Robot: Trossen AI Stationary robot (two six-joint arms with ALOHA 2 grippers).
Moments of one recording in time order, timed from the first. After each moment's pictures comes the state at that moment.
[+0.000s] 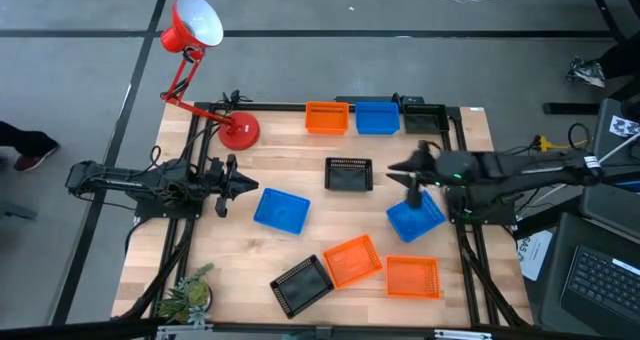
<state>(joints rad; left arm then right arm) -0.02 0.20 0.01 0.31 -0.05 -0.28 0.05 0.82 0.69 -0.39 0.30 0.26</state>
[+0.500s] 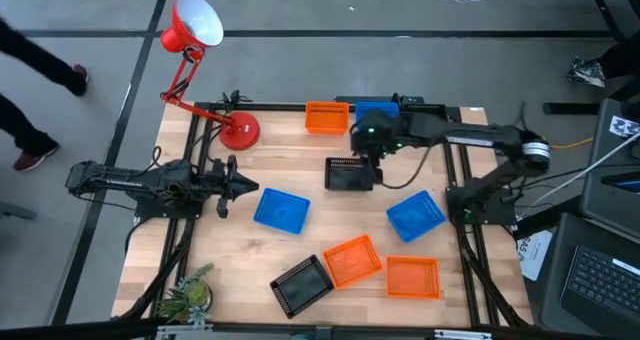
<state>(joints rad) -0.02 0.20 0.01 0.24 -0.05 -0.29 -0.29 1.53 1.20 -0.67 -0.14 -0.26</state>
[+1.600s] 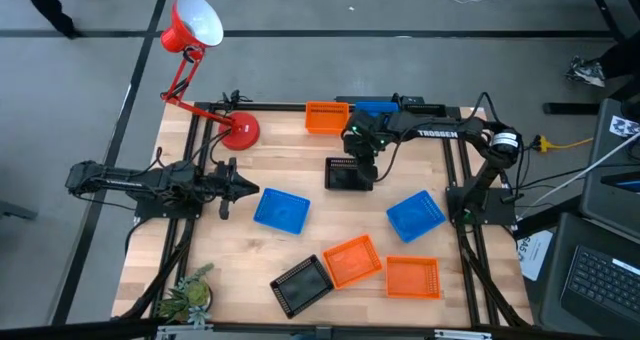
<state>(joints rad) -0.02 0.20 0.01 0.16 -0.05 -0.28 -0.40 1.74 1.20 -0.67 -0.14 -0.37</state>
